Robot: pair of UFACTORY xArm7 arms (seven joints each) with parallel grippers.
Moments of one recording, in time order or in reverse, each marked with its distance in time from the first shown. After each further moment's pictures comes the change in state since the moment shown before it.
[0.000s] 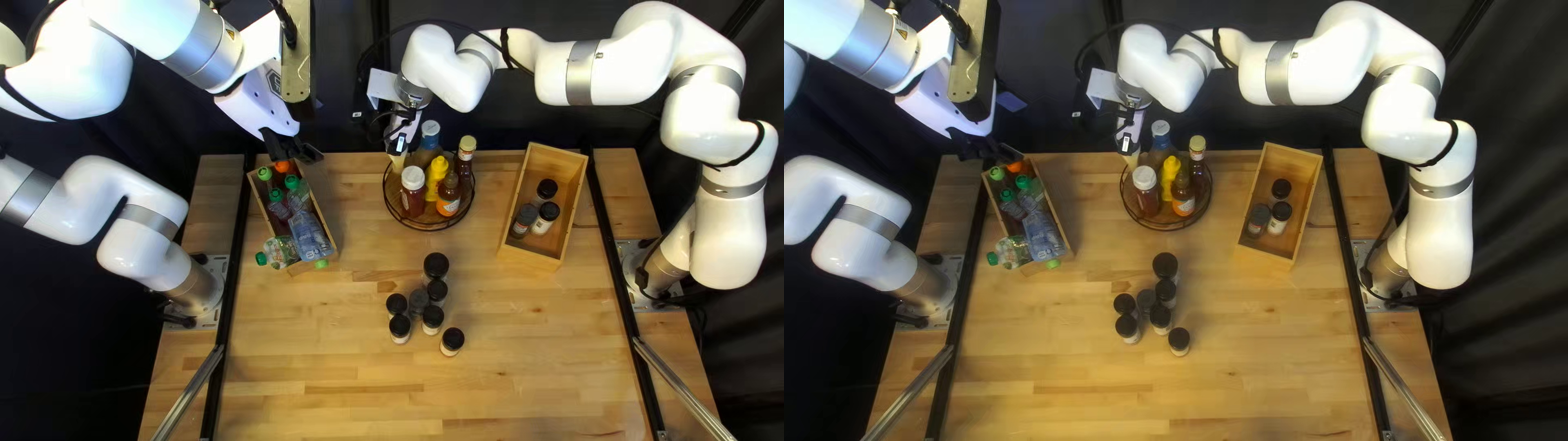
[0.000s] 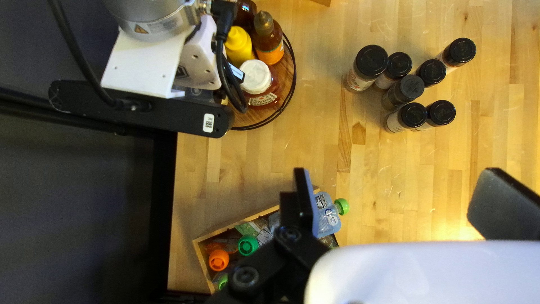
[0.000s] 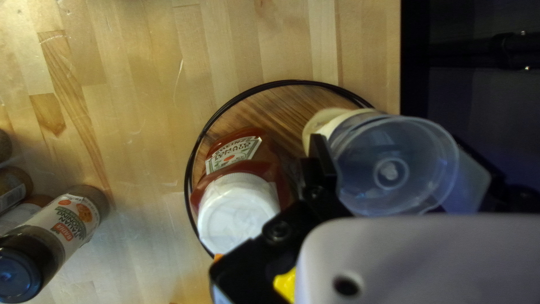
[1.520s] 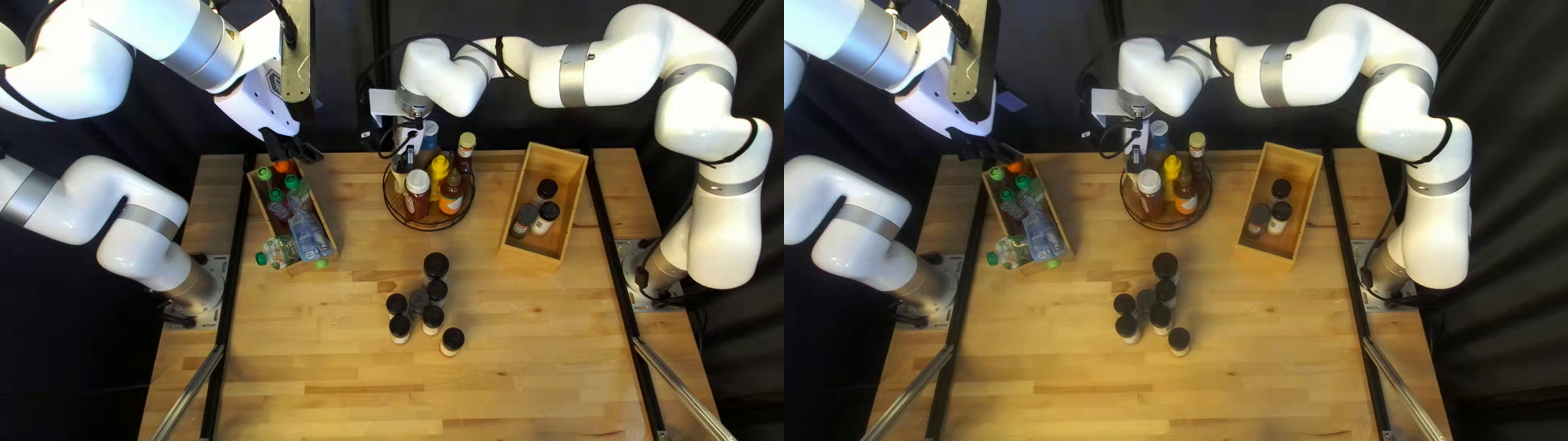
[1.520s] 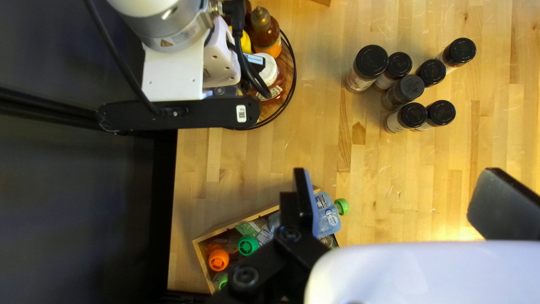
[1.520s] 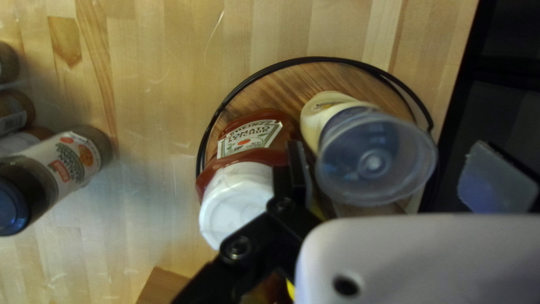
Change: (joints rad) left arm 0.000 0.000 0.000 0.000 0.000 0.000 0.000; right arm -0.054 -0.068 0.070 -0.070 0.060 0.033 -0.247
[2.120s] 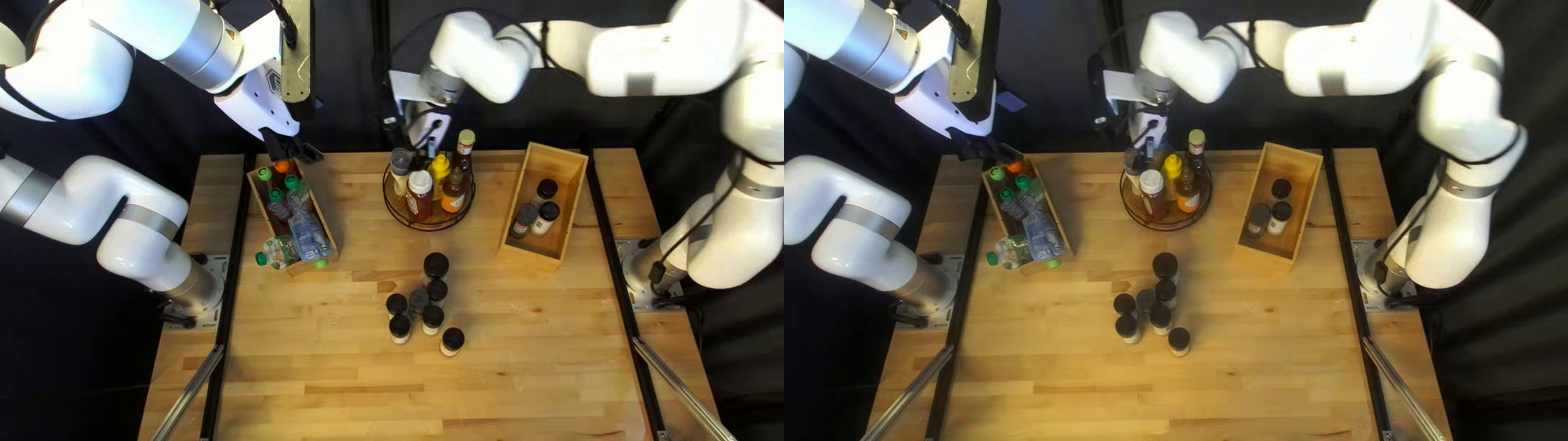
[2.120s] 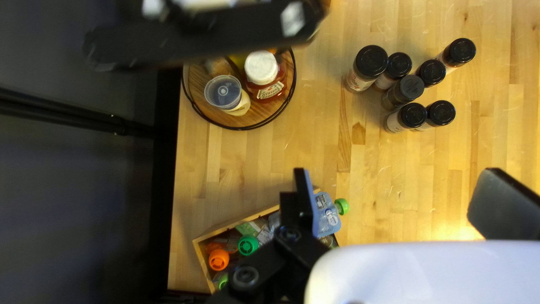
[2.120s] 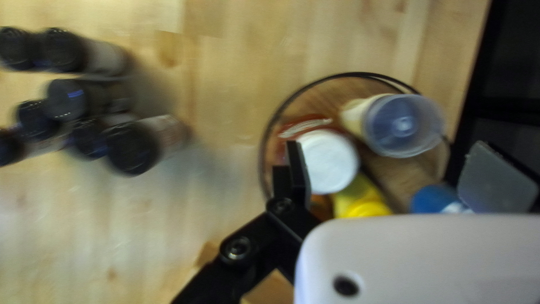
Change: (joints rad) left arm 0.000 0.000 0.000 0.000 0.000 0.000 0.000; right arm 0.064 -0.467 0.103 -0.383 0.172 0.055 -0.096
